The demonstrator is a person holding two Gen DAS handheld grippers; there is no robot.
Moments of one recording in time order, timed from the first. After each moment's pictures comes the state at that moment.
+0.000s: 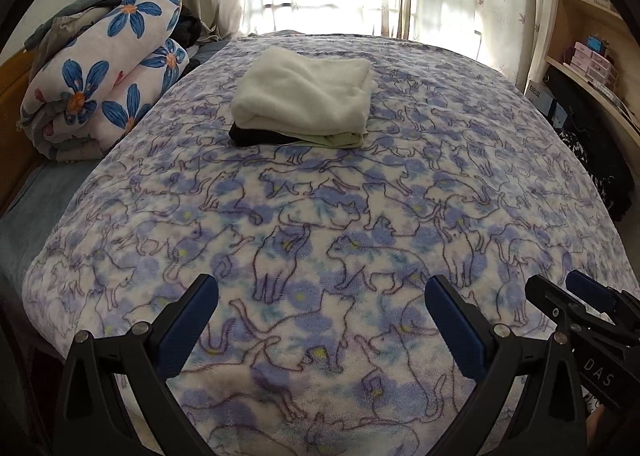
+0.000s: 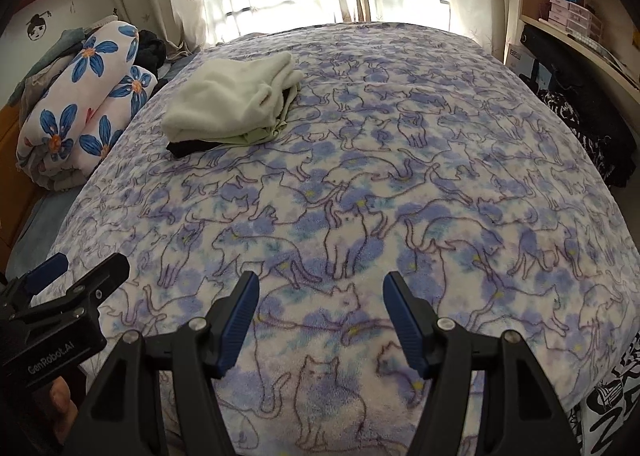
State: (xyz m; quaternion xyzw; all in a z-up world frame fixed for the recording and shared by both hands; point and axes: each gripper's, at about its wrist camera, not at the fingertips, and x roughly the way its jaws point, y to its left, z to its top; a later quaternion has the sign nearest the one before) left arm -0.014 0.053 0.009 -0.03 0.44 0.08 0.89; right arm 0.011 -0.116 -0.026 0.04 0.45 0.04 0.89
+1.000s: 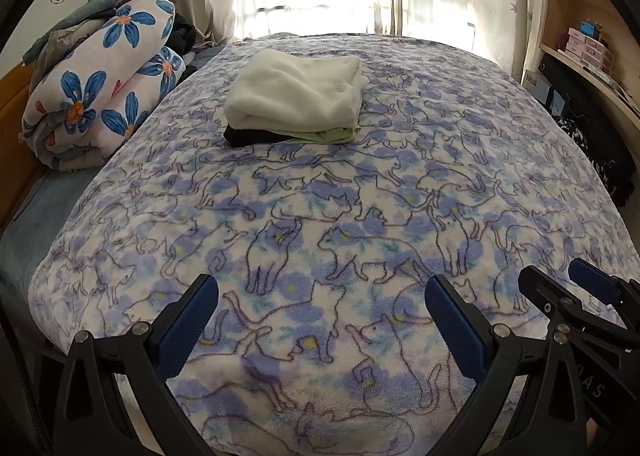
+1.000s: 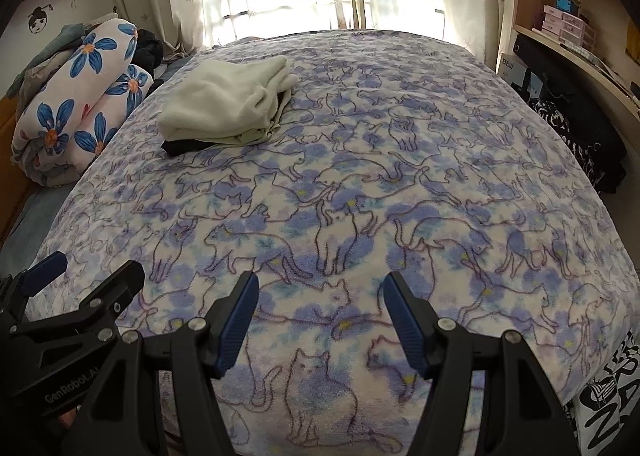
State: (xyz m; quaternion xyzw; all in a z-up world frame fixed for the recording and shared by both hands) left arm -0.021 0.036 0.004 -0.01 0.44 0.08 0.89; right arm 0.001 -0.115 -0.026 0.02 0.44 0.02 0.90
